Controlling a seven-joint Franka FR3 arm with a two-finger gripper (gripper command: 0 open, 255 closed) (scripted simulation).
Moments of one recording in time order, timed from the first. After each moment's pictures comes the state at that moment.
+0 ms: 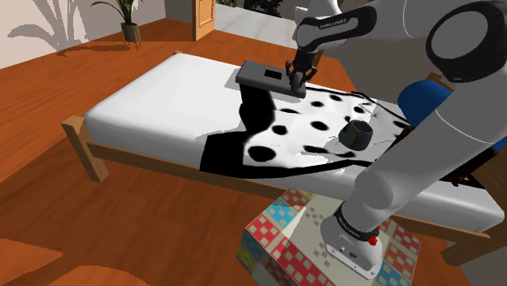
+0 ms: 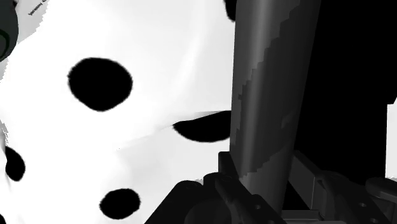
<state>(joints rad) -0.30 -0.08 -0.12 -2.08 -0.18 2.17 0.62</state>
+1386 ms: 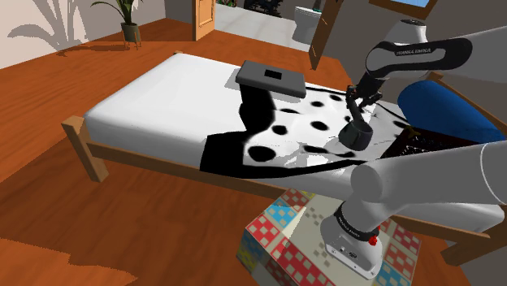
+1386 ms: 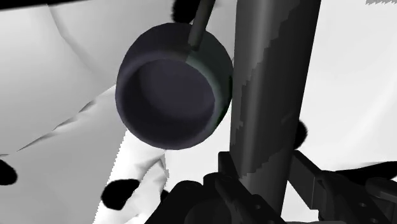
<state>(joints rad) -0.52 -0.62 -0.37 -2.58 -0.33 2.19 0.27</state>
